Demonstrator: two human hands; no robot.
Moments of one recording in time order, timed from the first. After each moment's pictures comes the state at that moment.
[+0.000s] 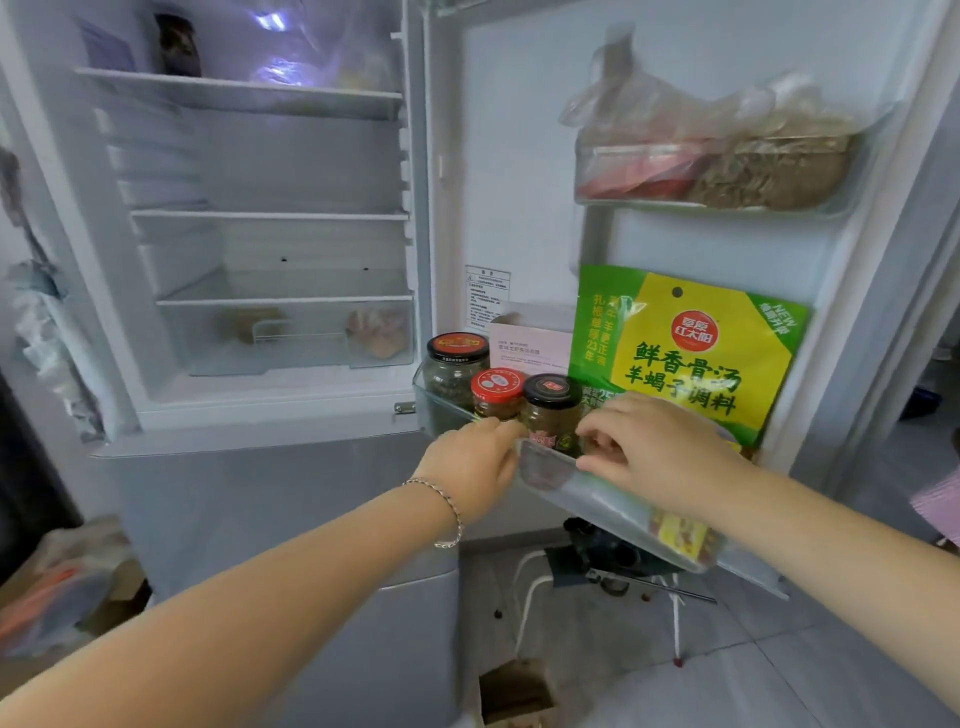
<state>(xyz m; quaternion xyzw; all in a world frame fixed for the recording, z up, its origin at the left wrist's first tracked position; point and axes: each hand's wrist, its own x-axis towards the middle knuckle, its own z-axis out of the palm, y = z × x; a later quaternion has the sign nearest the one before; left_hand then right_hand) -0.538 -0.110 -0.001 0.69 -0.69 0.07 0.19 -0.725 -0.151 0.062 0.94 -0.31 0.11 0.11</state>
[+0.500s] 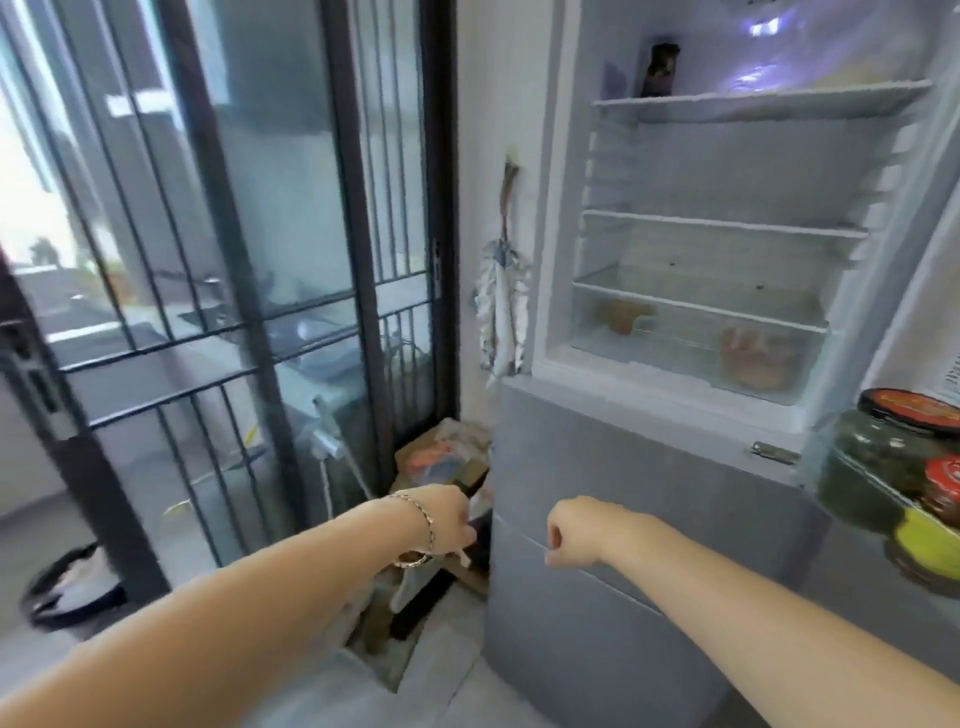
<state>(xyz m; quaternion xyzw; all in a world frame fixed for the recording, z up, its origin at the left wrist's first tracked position) -0.395 0.164 -0.033 0.95 -0.27 -0.17 0.00 -0.449 -0.001 -0.032 0.98 -0.02 -0.21 -0.02</state>
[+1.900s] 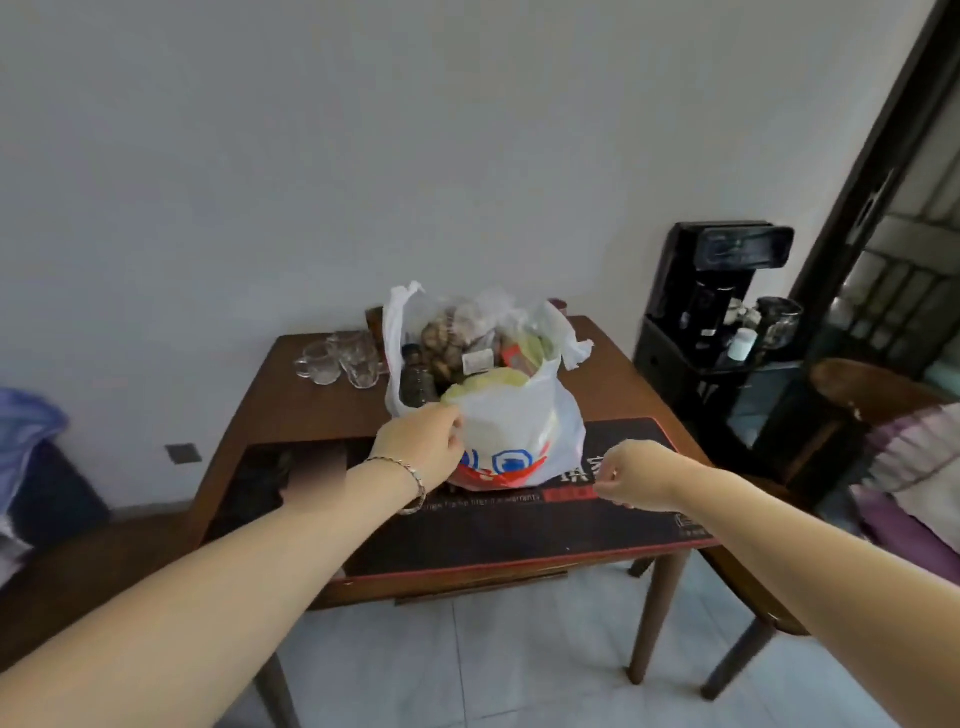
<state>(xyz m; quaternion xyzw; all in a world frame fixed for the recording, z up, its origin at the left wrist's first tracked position) -1.546 0.566 -0.077 0.58 0.80 0.14 0.06 -1.331 0.665 -0.068 0.47 0.86 -0.18 0.12</state>
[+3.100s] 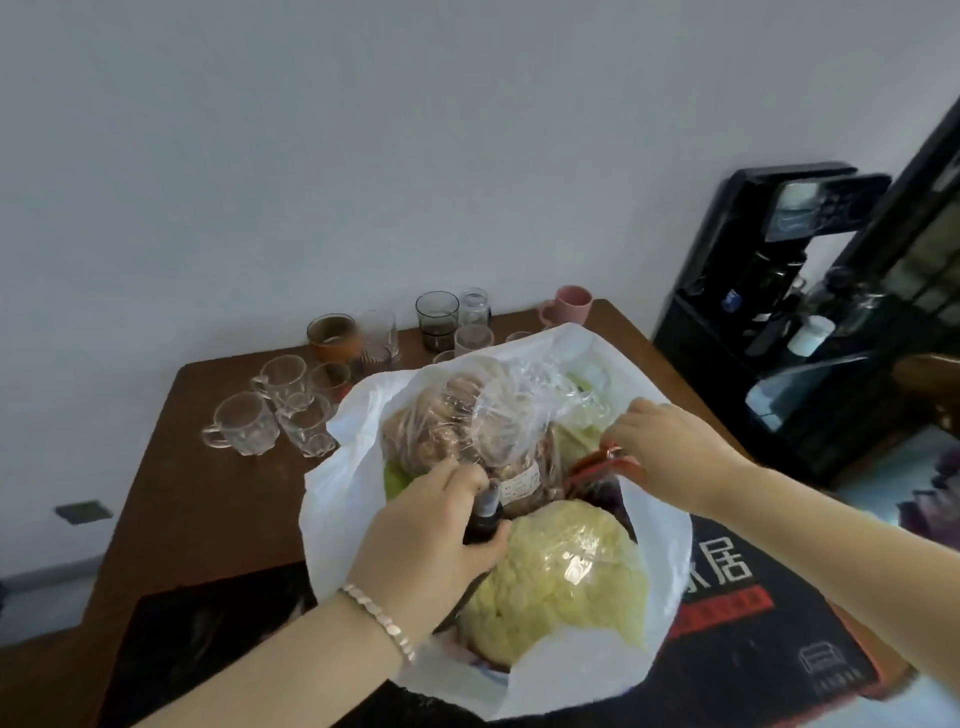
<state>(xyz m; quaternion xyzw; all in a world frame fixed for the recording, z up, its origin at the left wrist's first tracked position) -1.683 0.746 -0.103 0.67 0.69 0.28 0.03 -1.489 0.911 -0.102 0.32 0.94 0.06 0.06</state>
